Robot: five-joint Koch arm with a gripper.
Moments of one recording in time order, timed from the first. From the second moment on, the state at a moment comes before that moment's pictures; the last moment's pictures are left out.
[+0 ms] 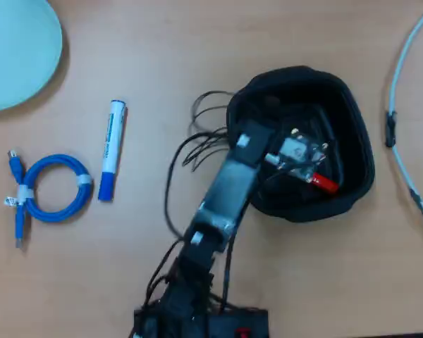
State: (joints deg) arm 116.1 78.7 52.1 97.9 -4.8
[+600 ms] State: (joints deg) arm 91.0 118.8 115.7 67.9 5.5
